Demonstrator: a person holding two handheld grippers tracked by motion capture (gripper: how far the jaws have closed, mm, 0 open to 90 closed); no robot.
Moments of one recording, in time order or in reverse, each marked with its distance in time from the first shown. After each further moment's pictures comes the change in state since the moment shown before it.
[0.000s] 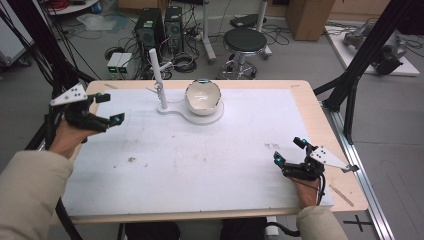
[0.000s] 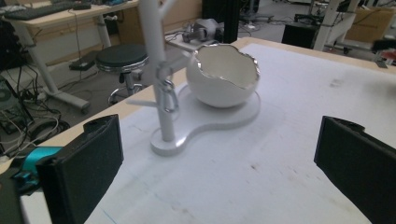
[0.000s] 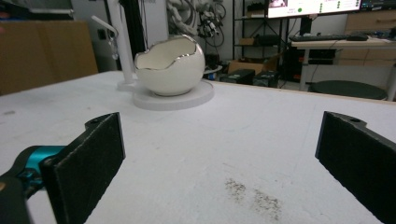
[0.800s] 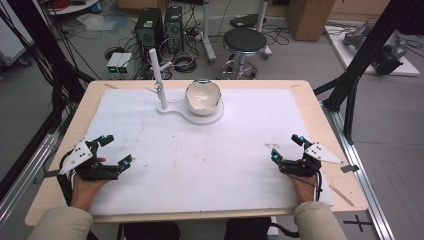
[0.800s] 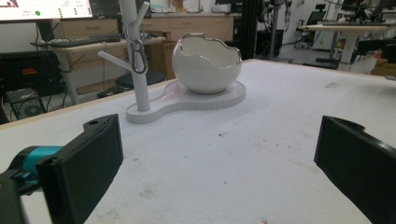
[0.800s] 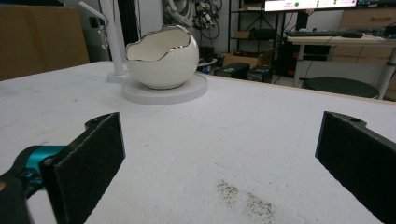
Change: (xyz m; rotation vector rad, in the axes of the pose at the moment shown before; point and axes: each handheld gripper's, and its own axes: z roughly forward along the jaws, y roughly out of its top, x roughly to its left) left arm -0.075 -0.104 -0.006 -0.214 0.137 -0.040; right arm -0.001 0.001 0.010 0.031 -0.020 -0.023
